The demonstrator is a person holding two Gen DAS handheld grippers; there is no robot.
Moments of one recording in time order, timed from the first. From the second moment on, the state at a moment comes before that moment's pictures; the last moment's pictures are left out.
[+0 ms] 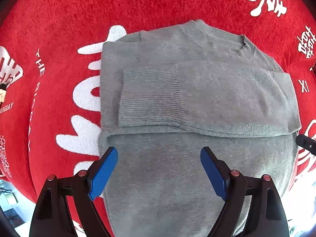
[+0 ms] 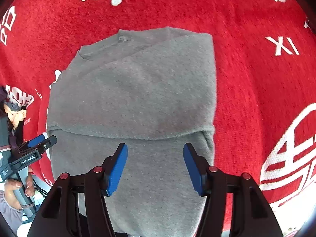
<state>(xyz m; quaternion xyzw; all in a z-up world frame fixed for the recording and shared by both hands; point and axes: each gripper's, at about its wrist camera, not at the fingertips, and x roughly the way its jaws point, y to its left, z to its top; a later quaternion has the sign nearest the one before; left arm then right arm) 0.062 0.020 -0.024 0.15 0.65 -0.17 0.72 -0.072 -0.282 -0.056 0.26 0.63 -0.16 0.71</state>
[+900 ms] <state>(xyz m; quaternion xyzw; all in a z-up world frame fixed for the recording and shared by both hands) -0.028 0.044 -0.018 0.10 0.69 -0.15 0.71 -0.136 -0.268 -0.061 0.31 0.64 -0.10 0.69</state>
